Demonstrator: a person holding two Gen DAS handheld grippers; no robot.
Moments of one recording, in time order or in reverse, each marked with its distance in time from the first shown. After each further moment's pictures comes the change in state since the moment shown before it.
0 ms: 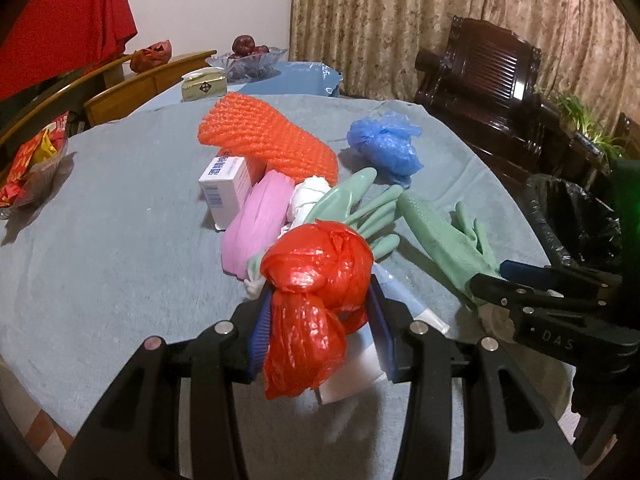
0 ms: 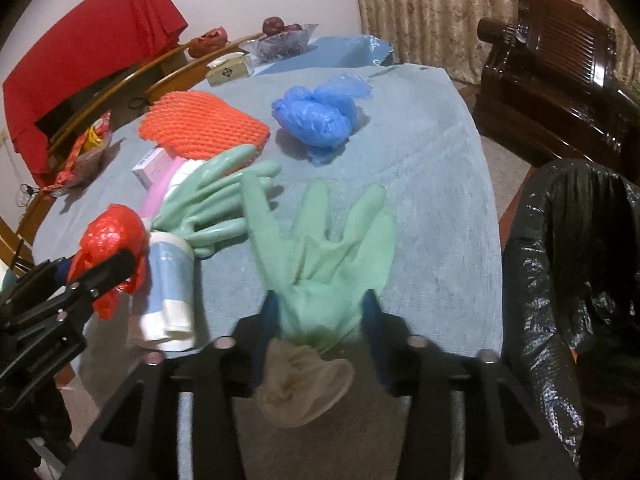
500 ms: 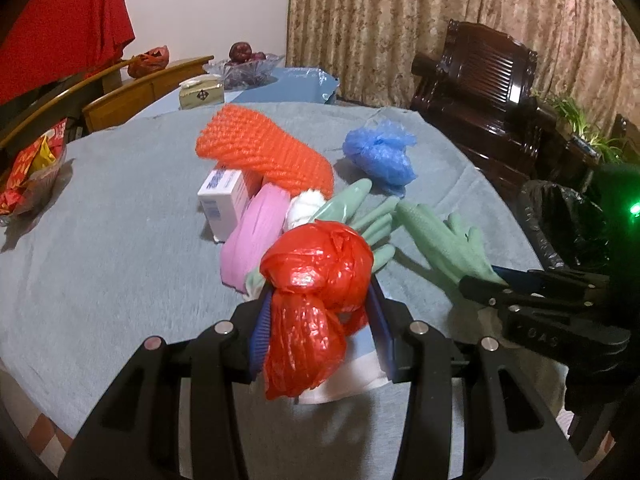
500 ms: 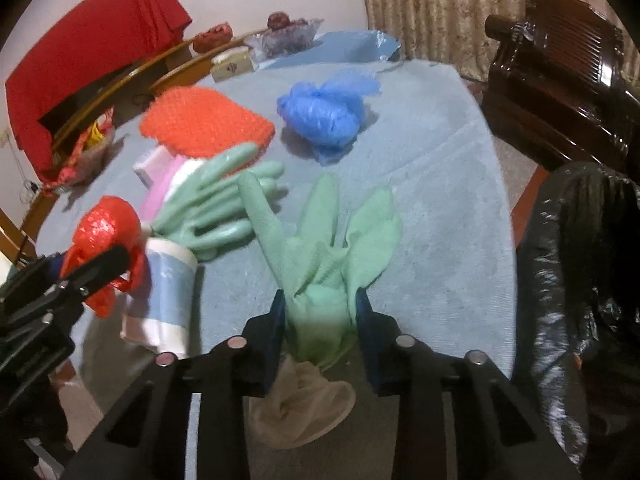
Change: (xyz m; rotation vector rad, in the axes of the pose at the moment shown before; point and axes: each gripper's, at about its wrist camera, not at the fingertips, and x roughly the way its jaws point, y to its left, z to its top) left arm -0.008 0.000 0.008 0.004 -0.019 -0.013; right arm -0.010 -0.002 0.008 0.001 -0.019 0.049
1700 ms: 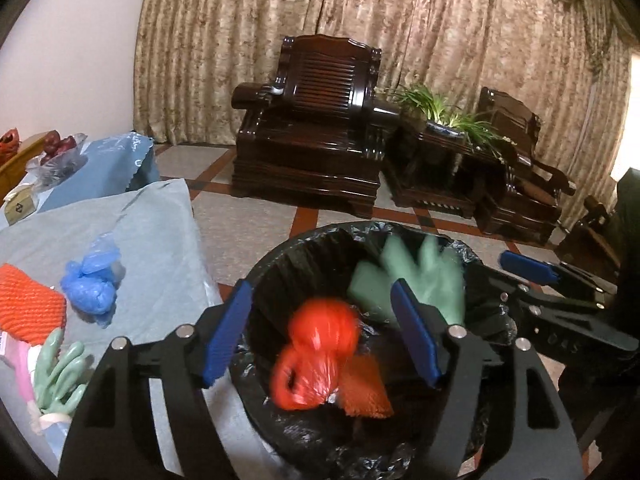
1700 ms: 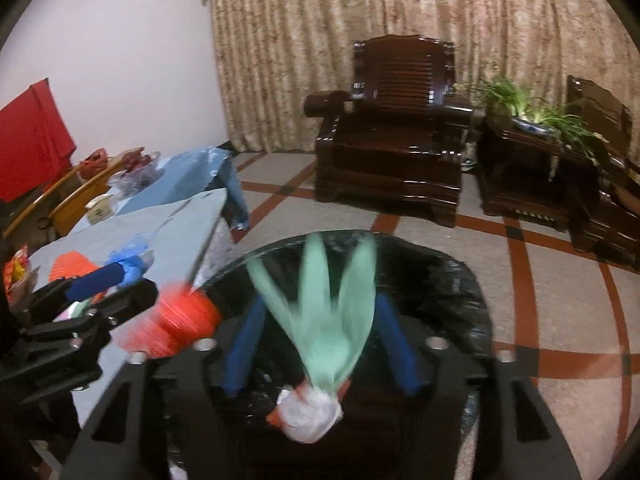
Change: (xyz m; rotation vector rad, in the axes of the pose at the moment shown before) left arm -0.002 -0.262 0.063 0.254 -0.094 -0.450; right arm -0.203 -0.194 -0.028 0.268 -0.330 -0.404
